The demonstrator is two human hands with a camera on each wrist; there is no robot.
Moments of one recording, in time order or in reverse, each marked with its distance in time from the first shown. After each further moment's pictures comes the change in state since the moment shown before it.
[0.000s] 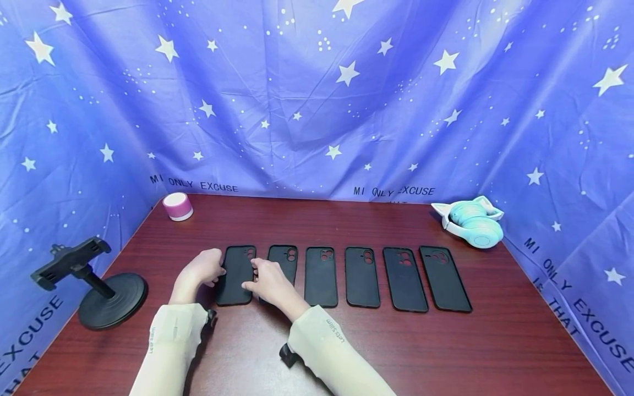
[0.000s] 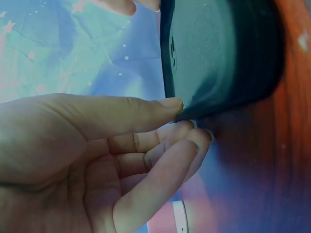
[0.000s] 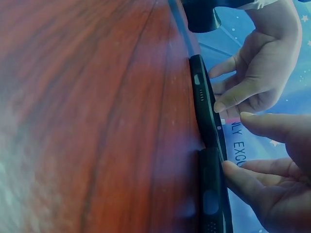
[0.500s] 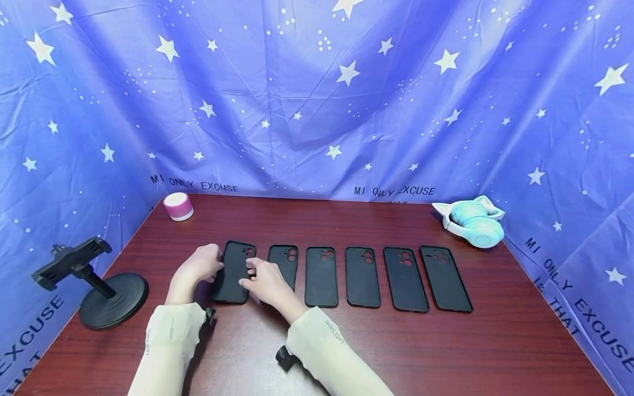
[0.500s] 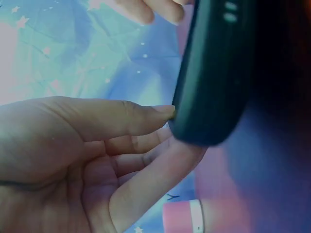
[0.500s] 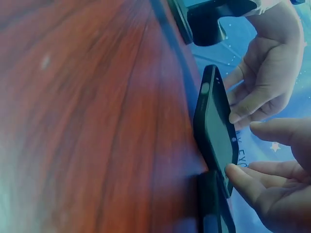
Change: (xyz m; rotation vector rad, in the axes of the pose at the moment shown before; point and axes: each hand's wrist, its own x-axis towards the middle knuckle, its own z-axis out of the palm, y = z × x) left_hand -0.003 0.006 -0.011 -0.067 0.012 -0.041; right_hand -0.003 -0.007 0.001 0.184 -0.009 0.030
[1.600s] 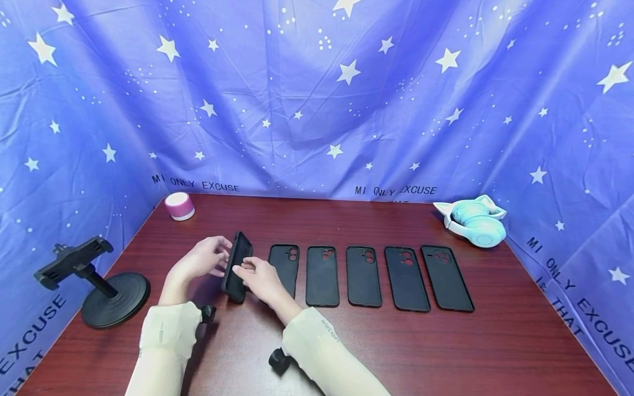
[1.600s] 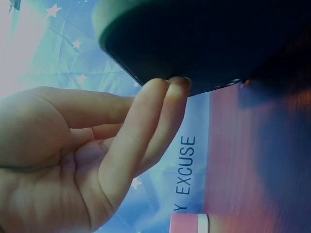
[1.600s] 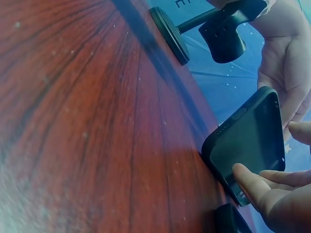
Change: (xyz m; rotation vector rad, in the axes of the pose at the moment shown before) left_hand -0.010 0.008 -0.011 -0.323 -0.050 0.131; right_hand 0.004 -0.002 0.014 0.471 0.047 0.076
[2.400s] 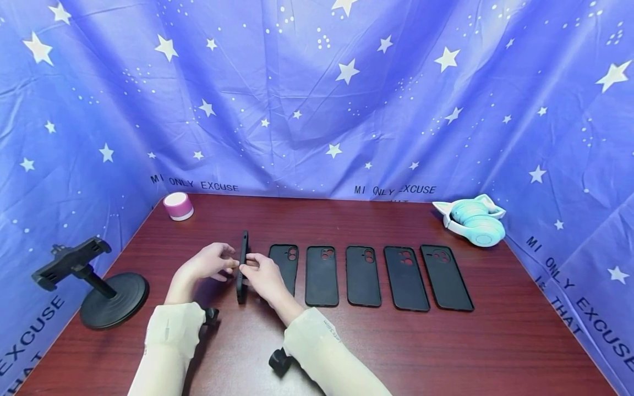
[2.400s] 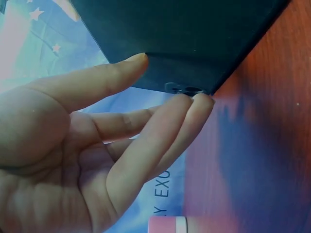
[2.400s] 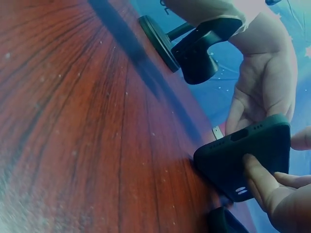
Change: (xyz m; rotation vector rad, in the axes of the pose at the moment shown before) left_hand 0.011 -0.011 0.011 -0.002 -0.079 -0.037; right_hand 0.001 -0.001 -0.003 0.043 0.088 0.015
